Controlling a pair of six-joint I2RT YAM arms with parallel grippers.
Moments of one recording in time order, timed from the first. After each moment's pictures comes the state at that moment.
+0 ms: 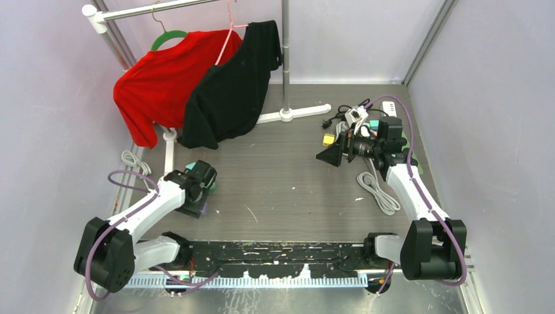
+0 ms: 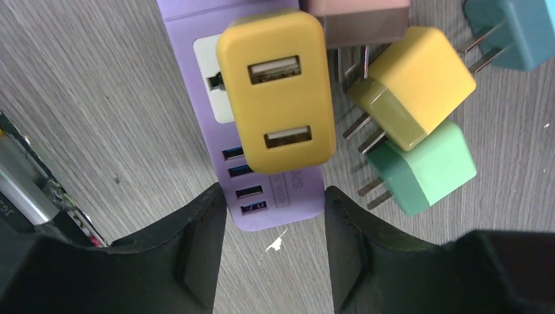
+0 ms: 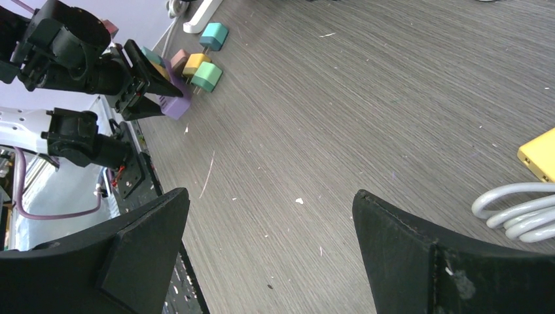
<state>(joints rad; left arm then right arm) -0.44 1.14 0.61 -0.95 -0.44 -1.73 -0.01 1.19 0.79 -0.13 -1.03 0.08</state>
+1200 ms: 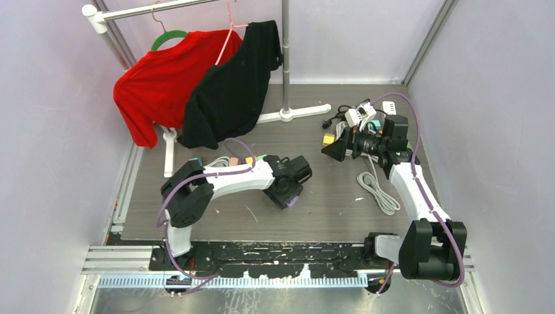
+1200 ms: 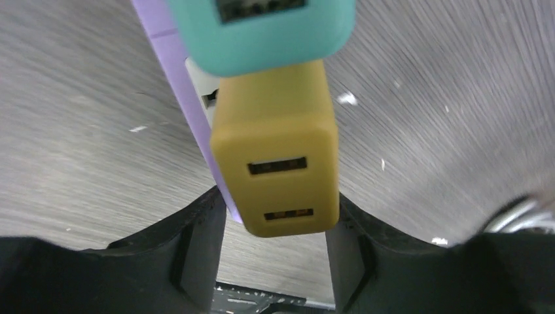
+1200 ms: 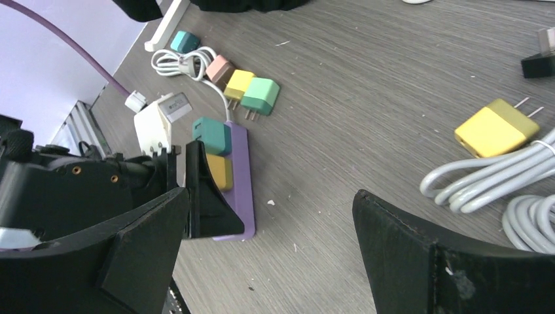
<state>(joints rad) -1.05 1.89 1.35 -0.85 -0.19 -1.83 -0.05 1.19 0.81 -0.17 -0.95 0.08</state>
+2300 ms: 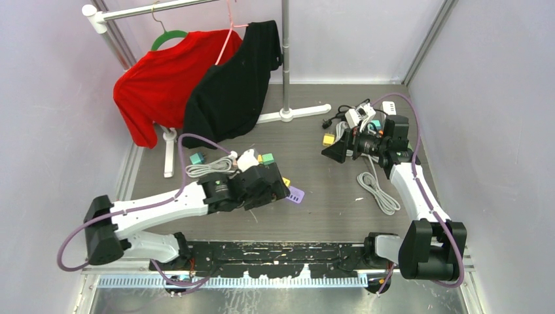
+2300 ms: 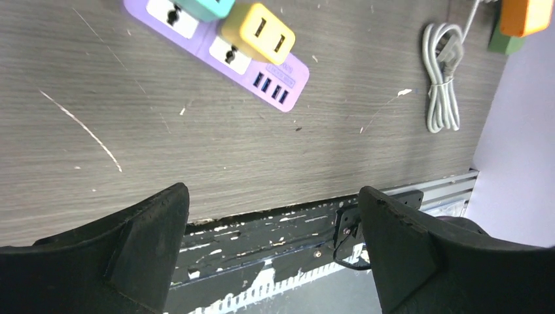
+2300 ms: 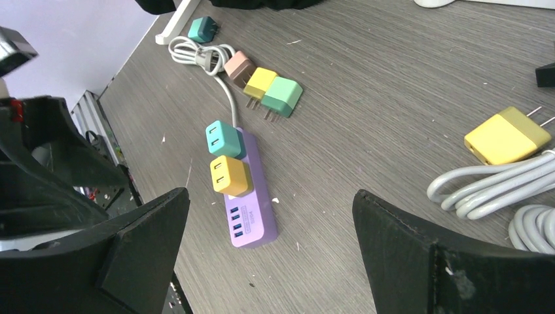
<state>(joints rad) -1.14 1.30 1.04 -0.65 -0.31 -1.31 -0.07 1.19 0.81 -0.17 -0.99 0.05</state>
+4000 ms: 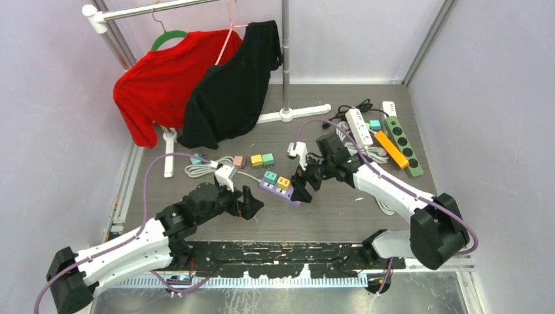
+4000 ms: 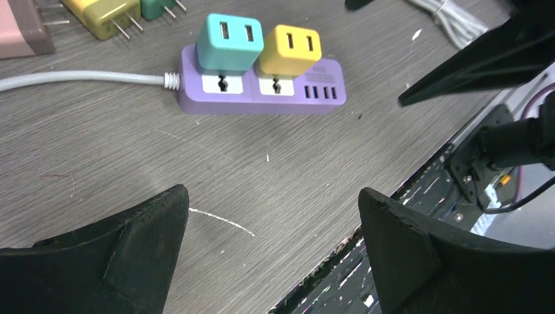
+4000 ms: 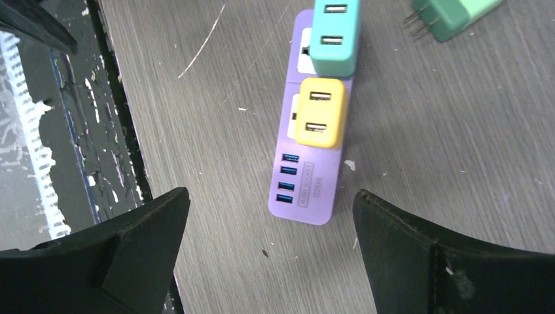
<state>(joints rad) -0.92 0.73 0.39 -0.09 -0.07 -0.52 0.53 1.30 0.83 -0.42 -0.66 -0.37</state>
